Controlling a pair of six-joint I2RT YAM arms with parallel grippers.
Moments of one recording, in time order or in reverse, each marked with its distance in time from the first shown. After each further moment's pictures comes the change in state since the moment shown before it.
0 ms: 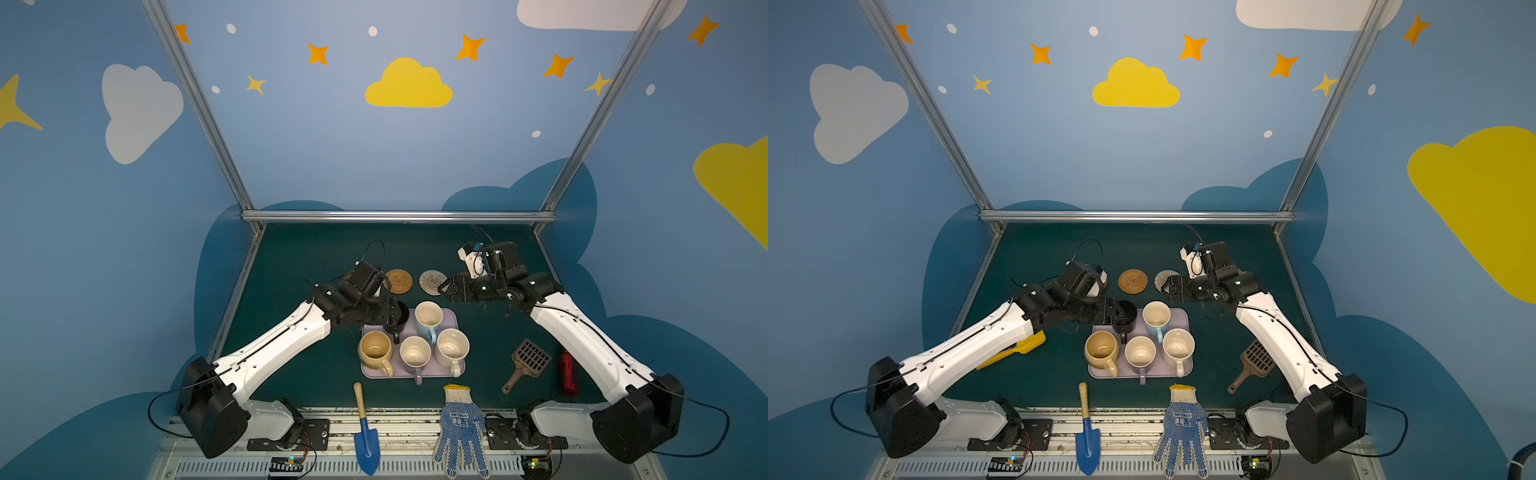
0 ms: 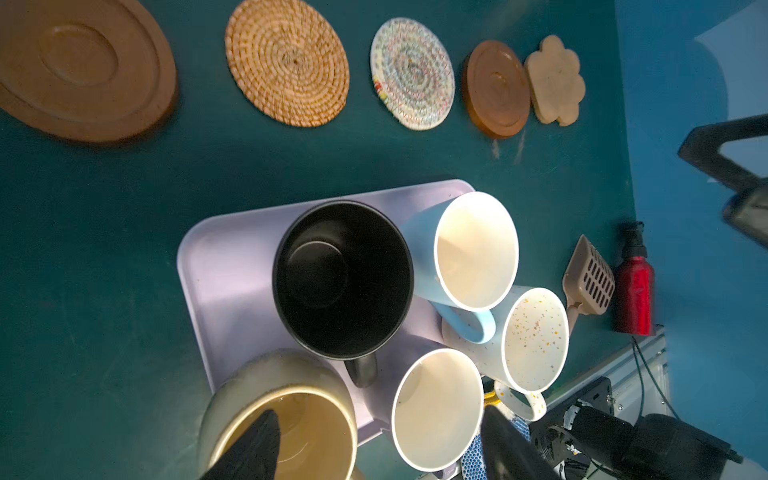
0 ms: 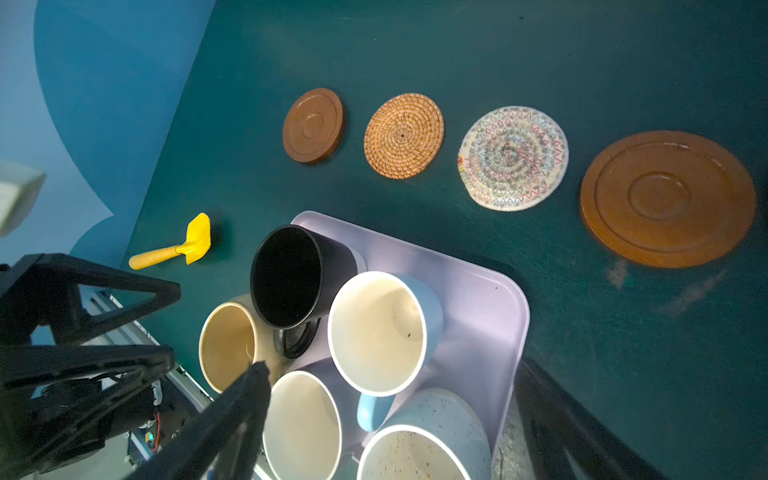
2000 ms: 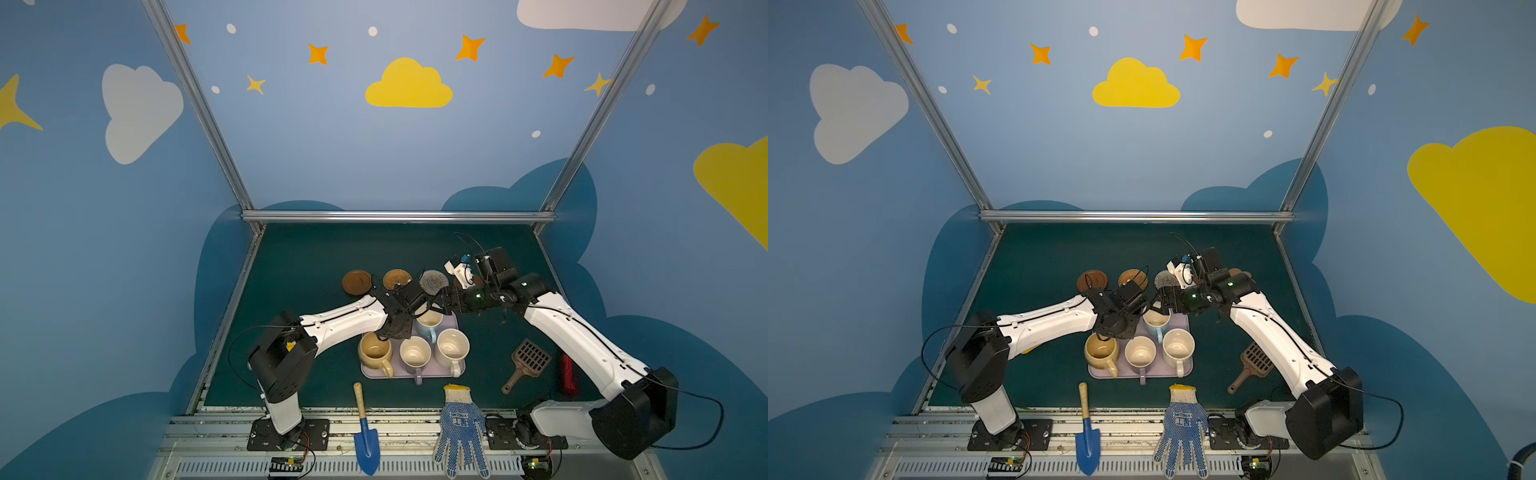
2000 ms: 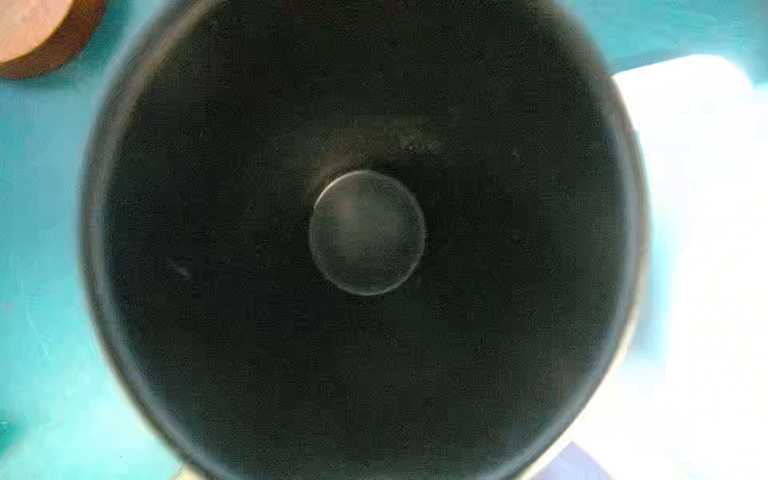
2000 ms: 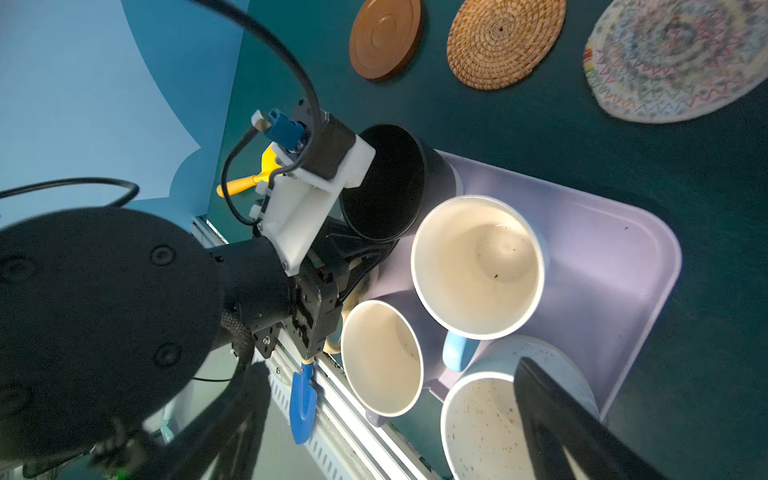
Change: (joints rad) left arm -0.141 0.391 0.119 -0.051 -0.247 -0.027; right arm 0.045 0.013 -0.012 -0.078 -0.211 0.052
